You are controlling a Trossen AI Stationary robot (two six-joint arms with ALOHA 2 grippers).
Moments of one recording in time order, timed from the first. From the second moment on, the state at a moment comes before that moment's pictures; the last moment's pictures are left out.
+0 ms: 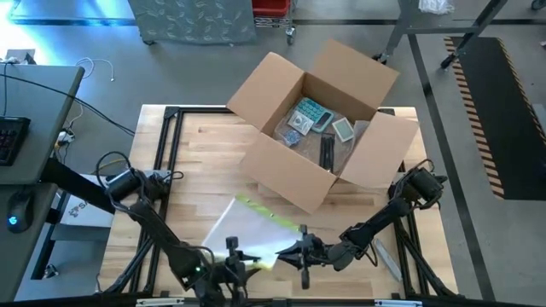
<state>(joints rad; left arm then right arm) -0.88 1.92 1.25 -0.19 -0.97 -0.55 0.68 1.97 0.97 0.90 0.65 0.48</state>
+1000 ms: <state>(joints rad) -0.79 1.93 1.58 -0.80 -0.71 -0.85 0.73 1.92 1.51 -0.17 0.65 0.03</state>
